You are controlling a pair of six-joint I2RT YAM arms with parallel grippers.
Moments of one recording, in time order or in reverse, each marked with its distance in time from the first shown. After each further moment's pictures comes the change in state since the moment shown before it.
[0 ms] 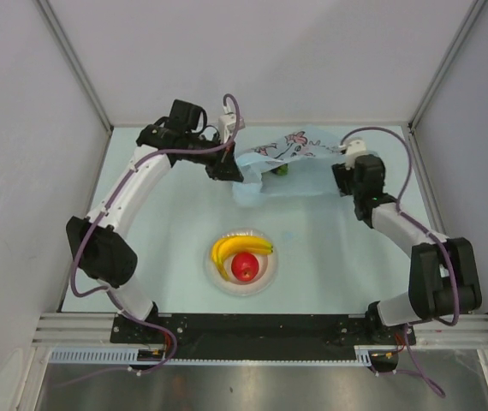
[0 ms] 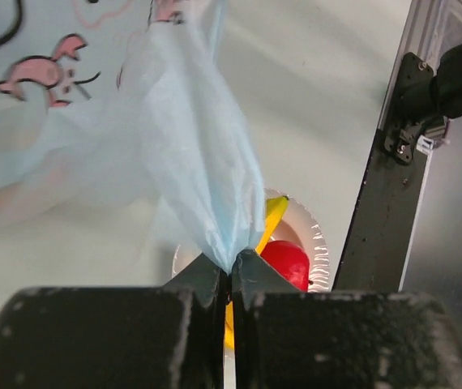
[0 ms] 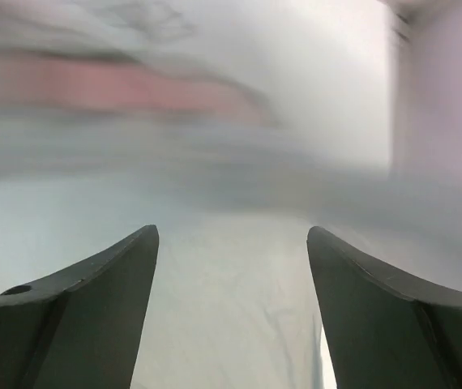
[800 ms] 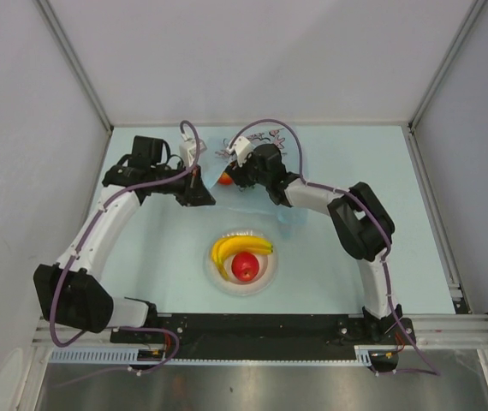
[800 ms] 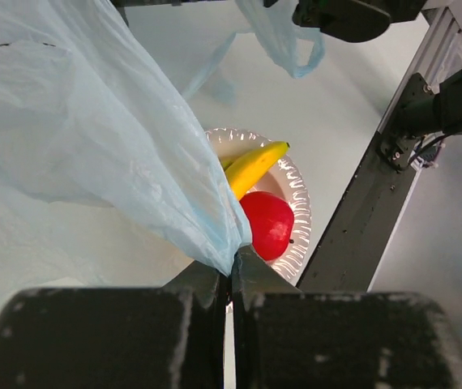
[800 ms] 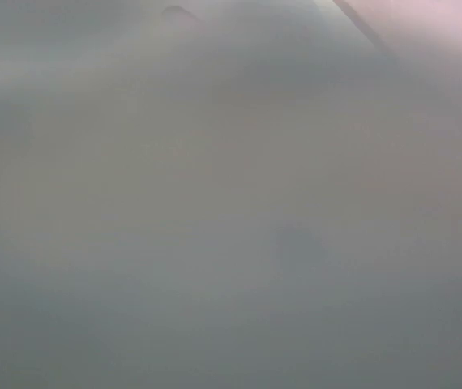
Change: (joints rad) left arm 0.159 -0.341 -0.442 0.112 -0.005 -0.127; right arm 0.423 0.610 0.583 0.148 -0.368 0.010
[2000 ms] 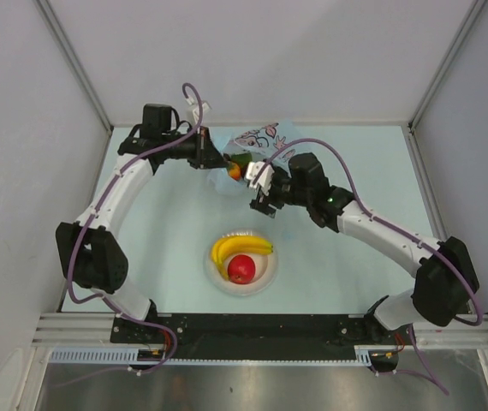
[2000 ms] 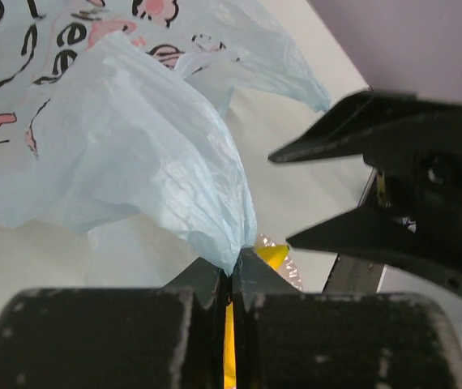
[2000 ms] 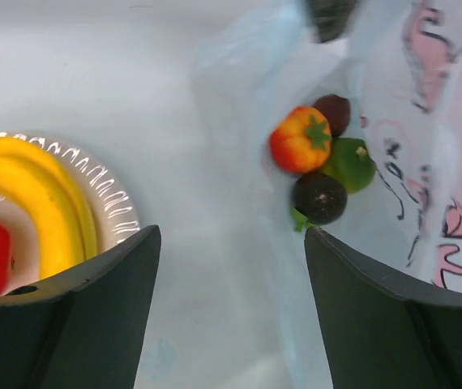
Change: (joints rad) left arm -0.002 0.294 0.298 0.222 0.061 -0.250; right arm 0.049 -0.629 -0.309 -0.404 -0.256 -0.325
